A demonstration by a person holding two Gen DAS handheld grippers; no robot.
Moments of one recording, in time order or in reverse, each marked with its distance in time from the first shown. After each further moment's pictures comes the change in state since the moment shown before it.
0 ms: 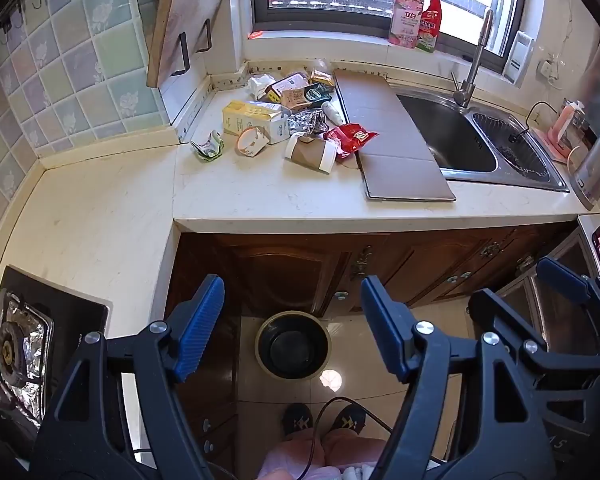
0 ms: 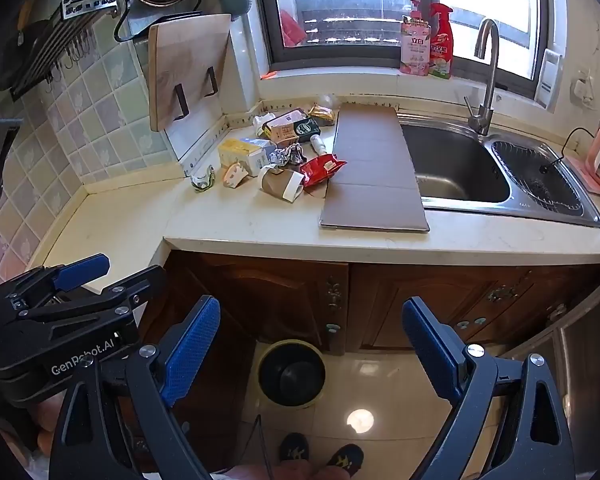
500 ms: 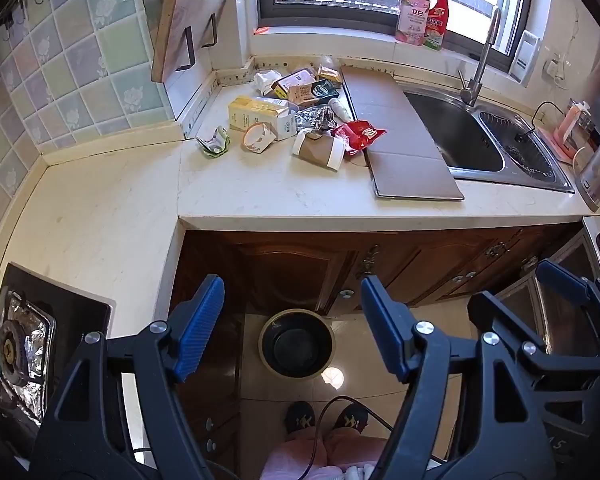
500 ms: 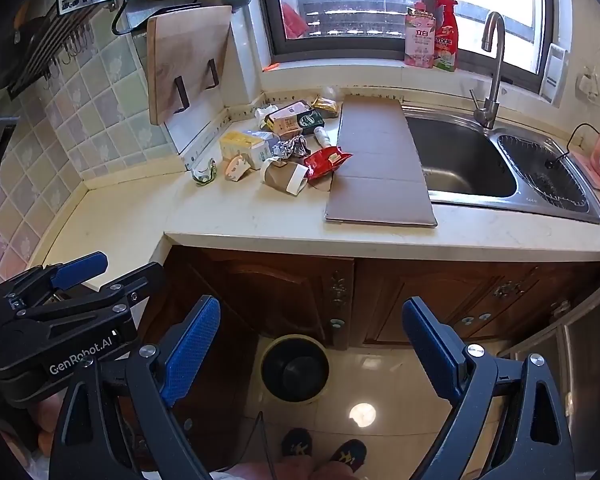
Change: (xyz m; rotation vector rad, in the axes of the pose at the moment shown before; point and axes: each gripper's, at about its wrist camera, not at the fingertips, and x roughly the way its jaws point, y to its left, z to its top) left arm 0.009 0.006 0.001 -0.006 0.014 0.020; right arm 0.014 0.000 -0.004 0.001 0.020 0.019
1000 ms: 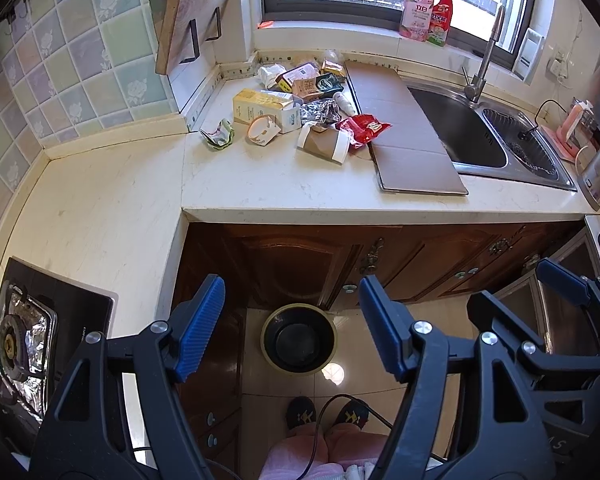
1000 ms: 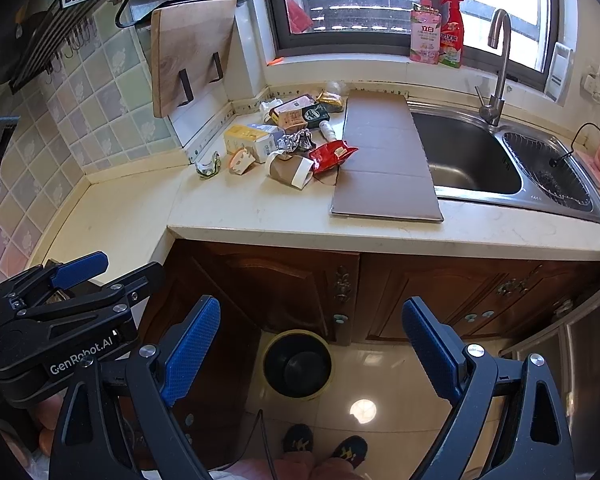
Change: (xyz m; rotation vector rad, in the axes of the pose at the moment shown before) left arm 0.002 0.003 -0.006 -0.010 0.015 0.006; right arm 0.012 0.008 0.003 -0.007 0.027 0.006
